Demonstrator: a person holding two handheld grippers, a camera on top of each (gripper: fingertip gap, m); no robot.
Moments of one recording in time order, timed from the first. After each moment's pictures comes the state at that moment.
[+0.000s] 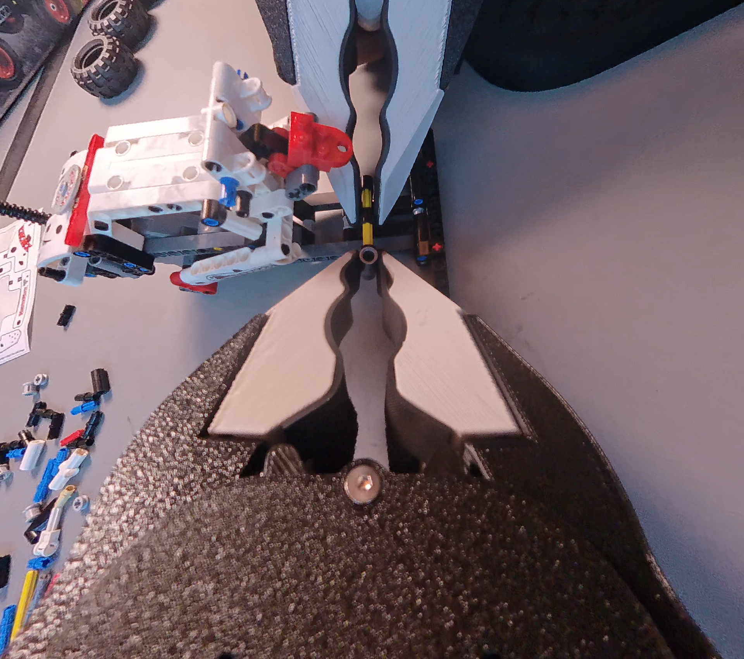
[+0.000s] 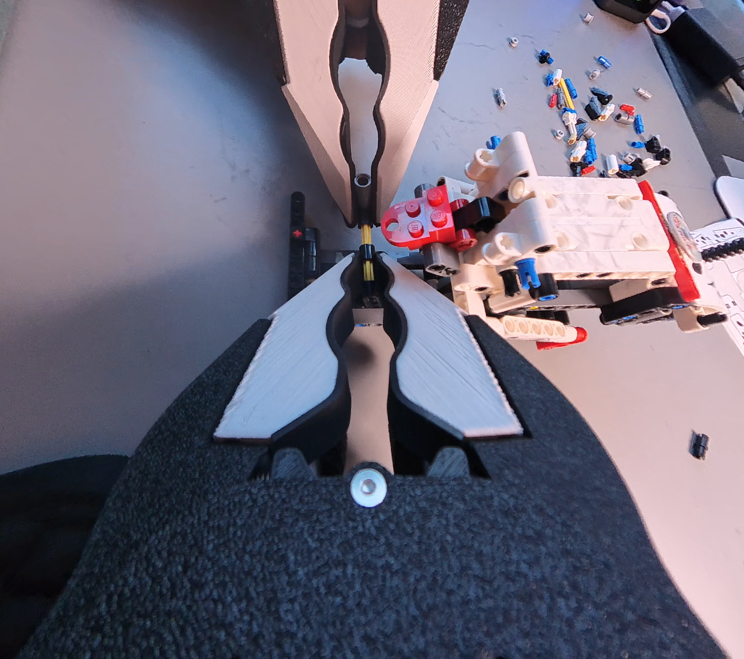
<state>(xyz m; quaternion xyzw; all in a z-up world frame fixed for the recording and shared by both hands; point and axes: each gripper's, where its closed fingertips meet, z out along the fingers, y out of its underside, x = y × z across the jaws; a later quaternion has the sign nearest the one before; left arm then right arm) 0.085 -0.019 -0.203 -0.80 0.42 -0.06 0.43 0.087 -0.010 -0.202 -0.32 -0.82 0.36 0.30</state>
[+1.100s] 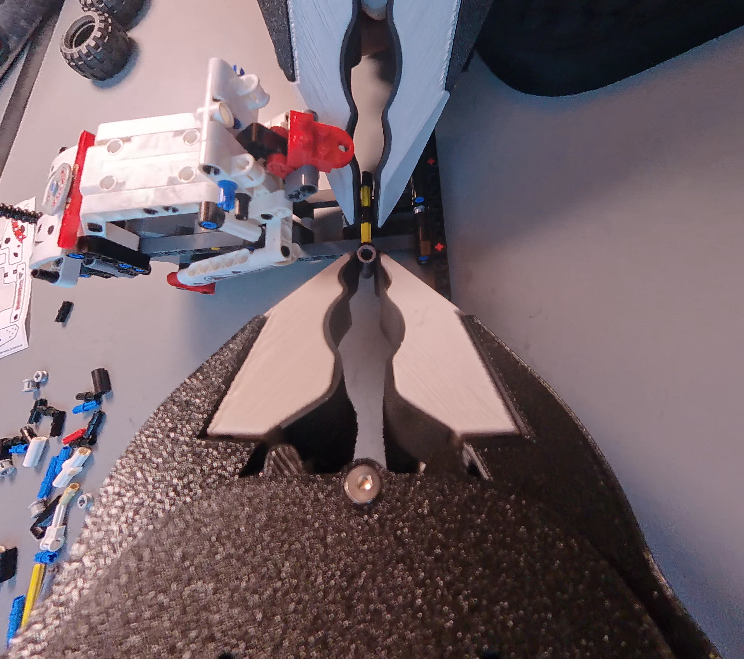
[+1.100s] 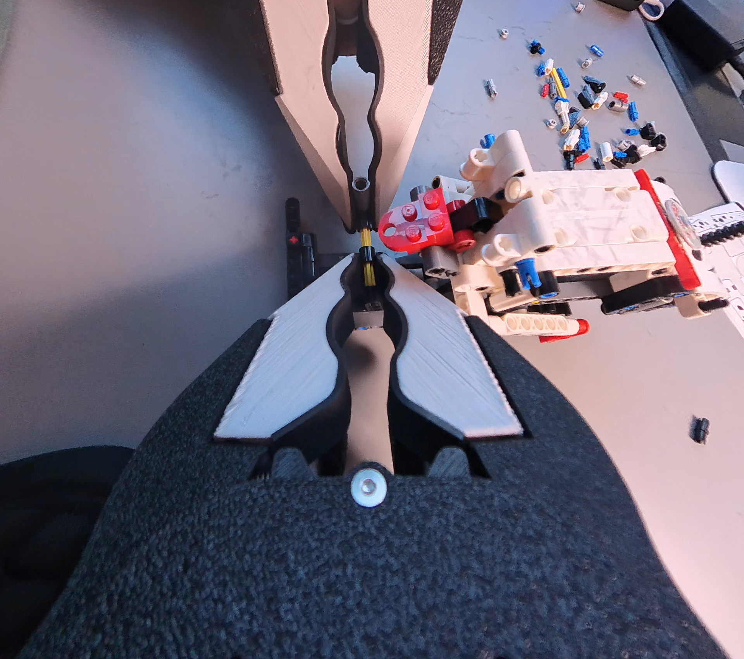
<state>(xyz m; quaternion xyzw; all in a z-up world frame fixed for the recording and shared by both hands) 0.087 -0.012 -0.204 -0.81 0.41 -0.05 0.41 0.088 -0.003 -0.202 -0.33 -0.82 0.36 0.30</state>
